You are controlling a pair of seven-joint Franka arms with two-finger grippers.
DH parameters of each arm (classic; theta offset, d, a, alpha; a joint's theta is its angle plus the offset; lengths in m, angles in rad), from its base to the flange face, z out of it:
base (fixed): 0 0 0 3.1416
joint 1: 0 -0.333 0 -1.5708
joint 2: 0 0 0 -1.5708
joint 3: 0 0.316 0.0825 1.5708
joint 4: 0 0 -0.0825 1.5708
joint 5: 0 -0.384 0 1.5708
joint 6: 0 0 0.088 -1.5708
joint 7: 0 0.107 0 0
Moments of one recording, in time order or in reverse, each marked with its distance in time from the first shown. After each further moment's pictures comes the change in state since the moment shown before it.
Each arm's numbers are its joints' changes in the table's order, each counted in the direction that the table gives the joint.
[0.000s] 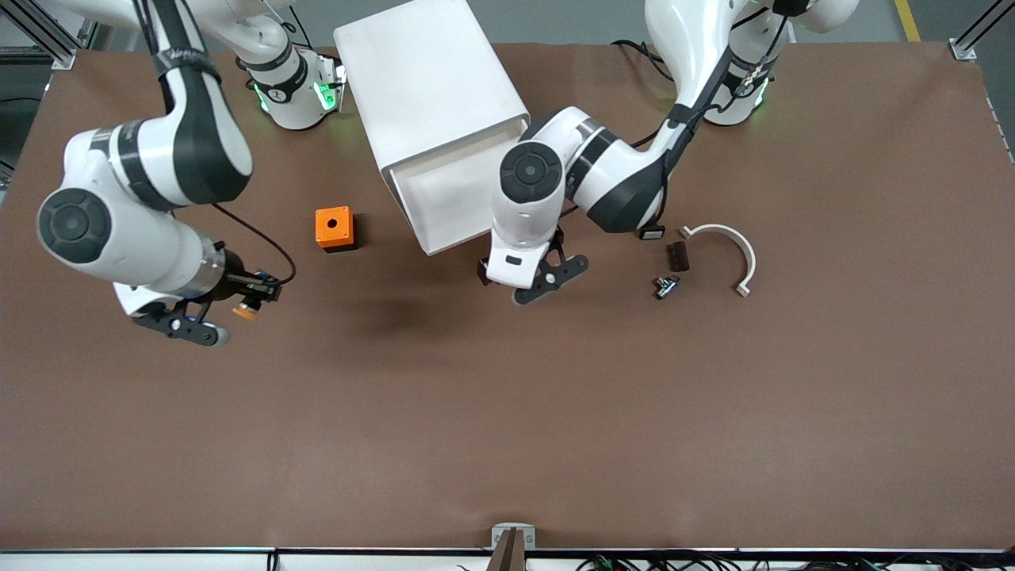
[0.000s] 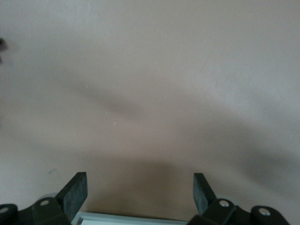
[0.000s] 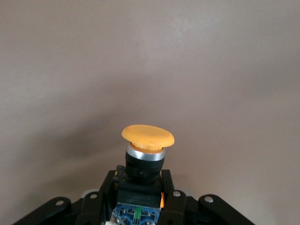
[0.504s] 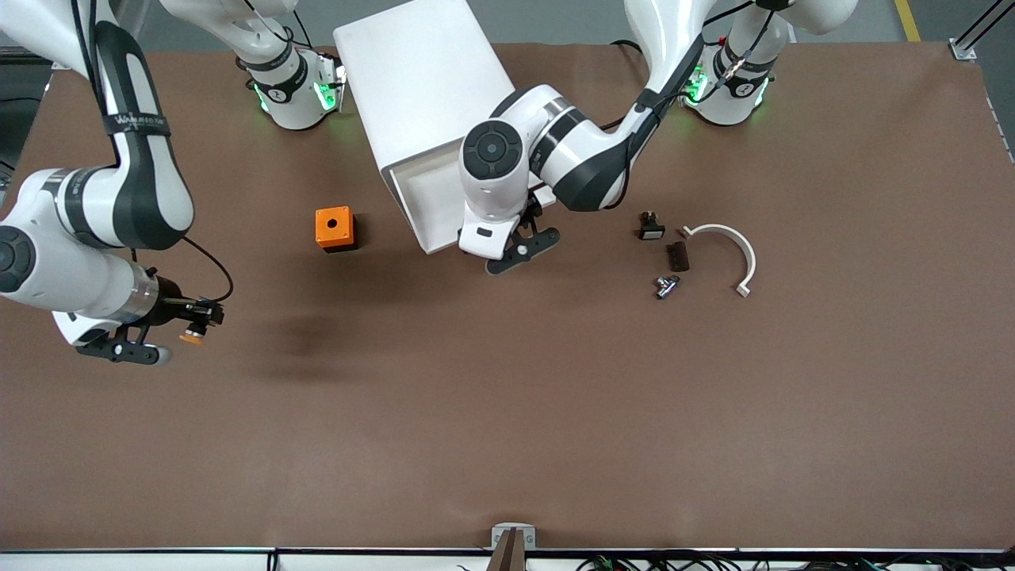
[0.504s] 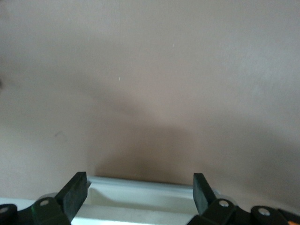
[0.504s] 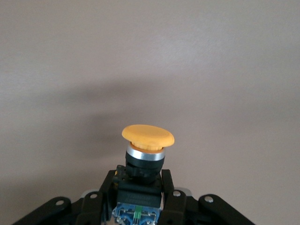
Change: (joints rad) left arm 0.073 0.000 -0.005 -0.003 0.054 0.069 -0.031; right arm 0.193 -0.064 0.000 -0.094 0.022 -0.205 -0.327
